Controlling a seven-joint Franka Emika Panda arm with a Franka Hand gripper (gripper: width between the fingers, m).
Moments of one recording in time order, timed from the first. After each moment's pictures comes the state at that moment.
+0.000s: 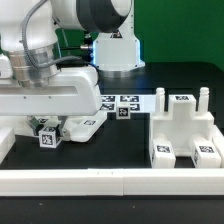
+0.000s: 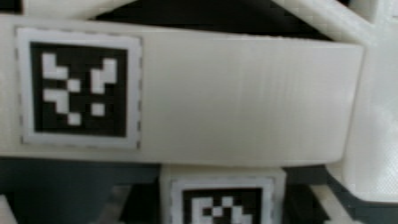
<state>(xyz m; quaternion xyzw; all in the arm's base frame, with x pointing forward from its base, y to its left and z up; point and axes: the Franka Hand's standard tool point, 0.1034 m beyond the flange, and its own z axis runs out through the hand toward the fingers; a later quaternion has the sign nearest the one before) 0.521 -0.146 0.016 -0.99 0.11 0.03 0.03</state>
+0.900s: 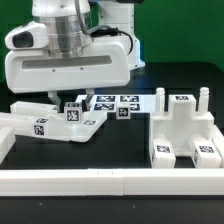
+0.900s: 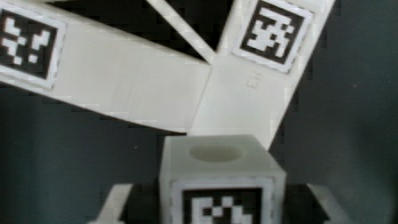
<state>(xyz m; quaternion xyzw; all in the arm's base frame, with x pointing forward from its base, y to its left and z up) 0.518 -0.099 0.060 -1.00 -0.02 0.02 0.02</state>
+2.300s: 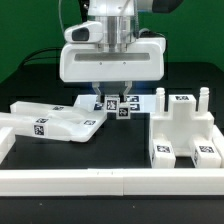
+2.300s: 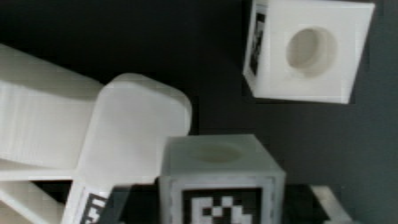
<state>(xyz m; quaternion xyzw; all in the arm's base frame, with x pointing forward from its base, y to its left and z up) 0.438 -0.030 0.045 -1.00 -0.04 -0.03 -0.02</state>
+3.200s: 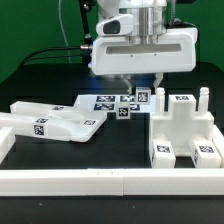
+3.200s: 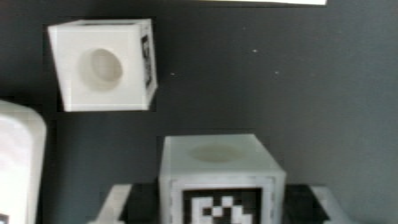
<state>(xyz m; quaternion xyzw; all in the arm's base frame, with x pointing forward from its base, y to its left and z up) 0.419 0.015 0.063 -1.00 -0.02 -0.03 0.01</state>
